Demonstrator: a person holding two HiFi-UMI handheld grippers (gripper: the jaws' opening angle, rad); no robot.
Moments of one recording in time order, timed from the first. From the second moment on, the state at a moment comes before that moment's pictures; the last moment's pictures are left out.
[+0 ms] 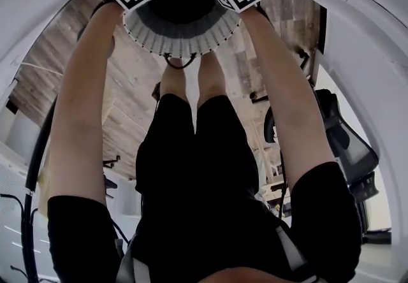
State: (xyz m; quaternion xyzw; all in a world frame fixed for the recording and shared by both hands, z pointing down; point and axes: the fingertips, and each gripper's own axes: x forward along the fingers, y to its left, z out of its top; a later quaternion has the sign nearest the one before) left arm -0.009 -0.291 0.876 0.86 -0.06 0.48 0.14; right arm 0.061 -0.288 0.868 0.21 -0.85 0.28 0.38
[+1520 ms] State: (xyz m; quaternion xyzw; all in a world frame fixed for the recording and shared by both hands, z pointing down) left arm -0.046 -0.295 0.875 0.82 -0.09 0.56 0.08; right arm 0.053 -0.279 0.851 0.14 -0.84 0.13 0.51
